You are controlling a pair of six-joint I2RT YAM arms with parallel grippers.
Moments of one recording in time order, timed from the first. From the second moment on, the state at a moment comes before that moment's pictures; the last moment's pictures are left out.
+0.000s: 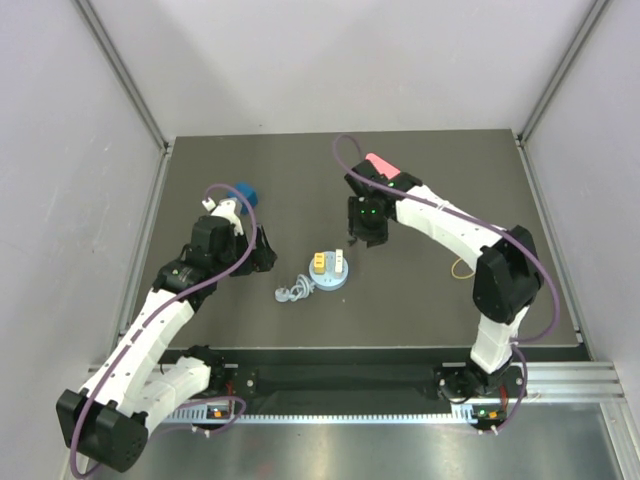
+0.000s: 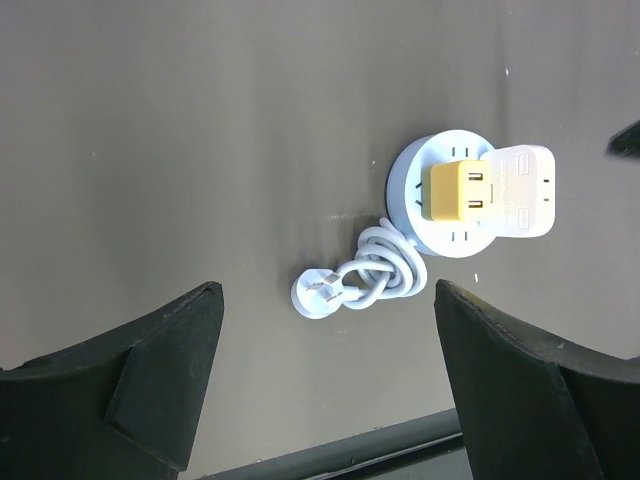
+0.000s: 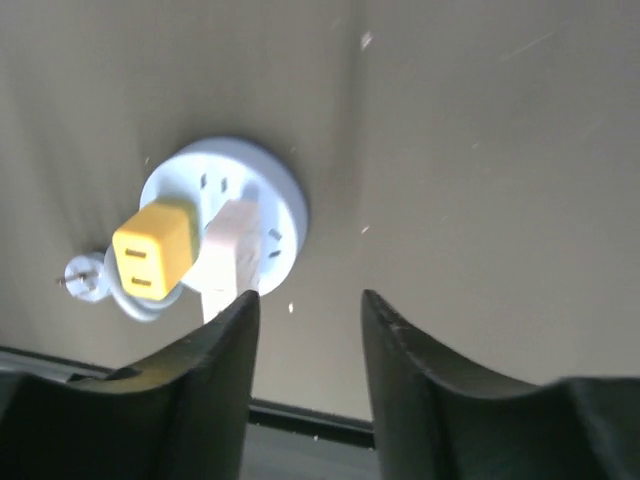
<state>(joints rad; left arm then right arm) -0.35 0.89 0.79 -0.58 0.03 -0.44 0.70 1.82 1.57 -0.93 0.06 0.67</state>
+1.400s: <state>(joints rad) -0.35 1.15 0.98 -0.58 0.22 -0.49 0.75 1.79 1.07 -0.36 -0.20 0.57</state>
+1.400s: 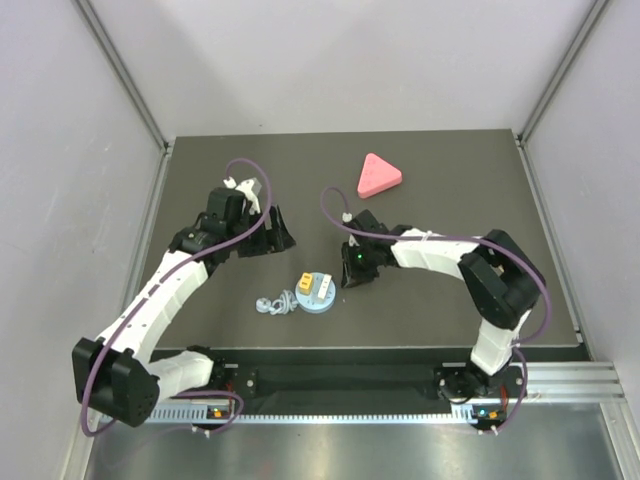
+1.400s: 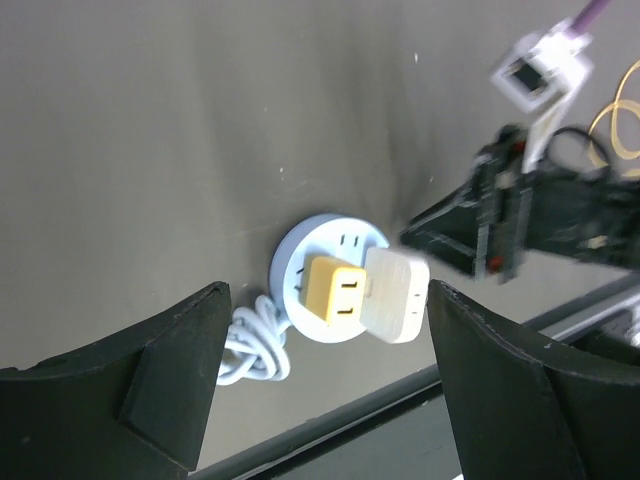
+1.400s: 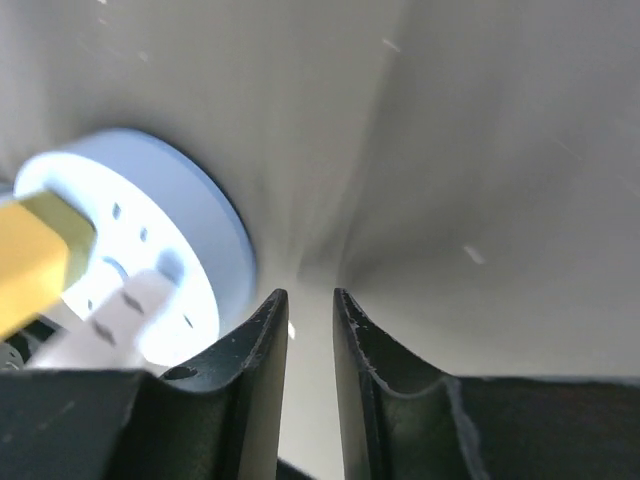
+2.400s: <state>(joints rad) -0.35 1.25 1.15 -0.63 0.27 -0.36 0.51 1.45 1.03 -0.46 0.12 0.59</state>
